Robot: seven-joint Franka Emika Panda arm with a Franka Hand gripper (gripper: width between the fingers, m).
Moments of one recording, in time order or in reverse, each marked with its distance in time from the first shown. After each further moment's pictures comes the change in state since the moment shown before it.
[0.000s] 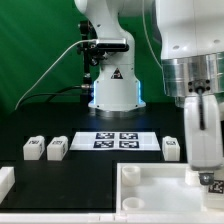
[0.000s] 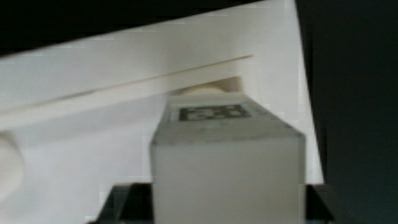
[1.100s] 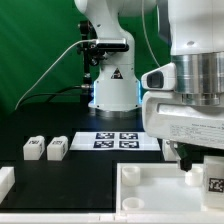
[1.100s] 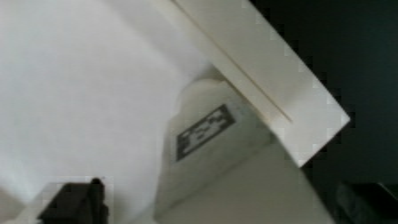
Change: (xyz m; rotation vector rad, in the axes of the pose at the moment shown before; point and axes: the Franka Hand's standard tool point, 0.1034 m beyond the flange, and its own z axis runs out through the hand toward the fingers) arm -0.007 -0.005 -0.002 -0.059 0.068 -1.326
